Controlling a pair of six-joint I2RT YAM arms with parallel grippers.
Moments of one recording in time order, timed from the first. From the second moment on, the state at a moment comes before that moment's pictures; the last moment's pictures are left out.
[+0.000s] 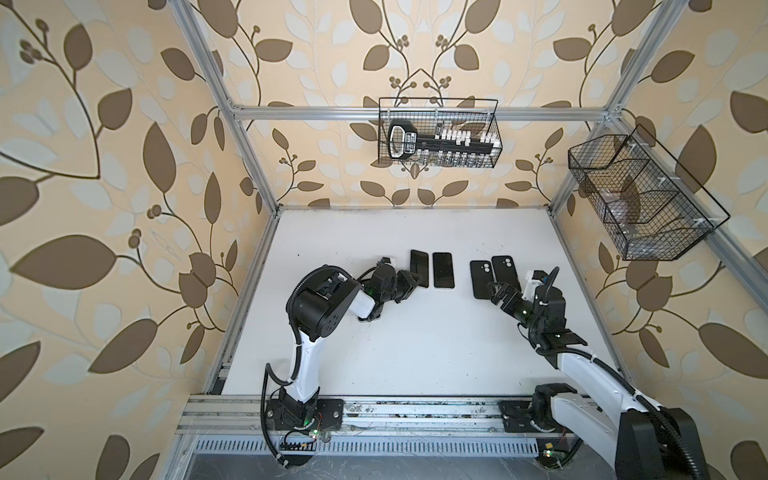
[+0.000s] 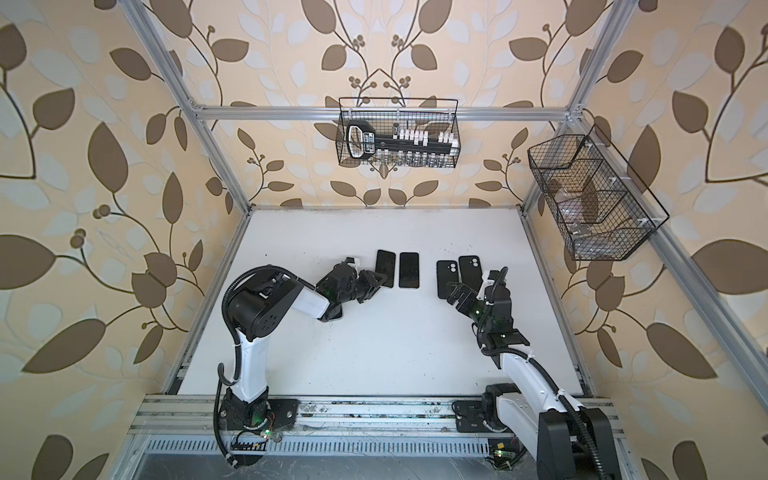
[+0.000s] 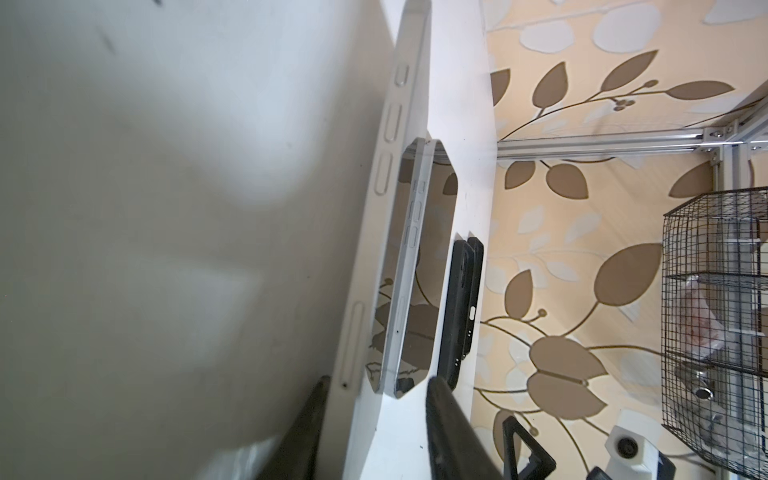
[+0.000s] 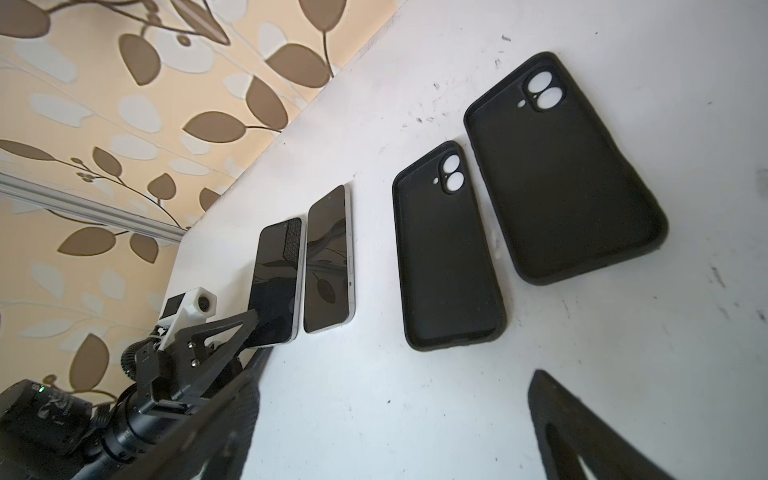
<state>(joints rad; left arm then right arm) -0.54 2.05 0.83 0.81 0.33 -1.29 0.04 0.97 0.30 0.15 -0.18 0.65</state>
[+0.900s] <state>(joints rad) -0.57 1.91 0.81 0.61 0.17 -1.24 0.04 0.91 0.30 0.08 -0.18 0.62</state>
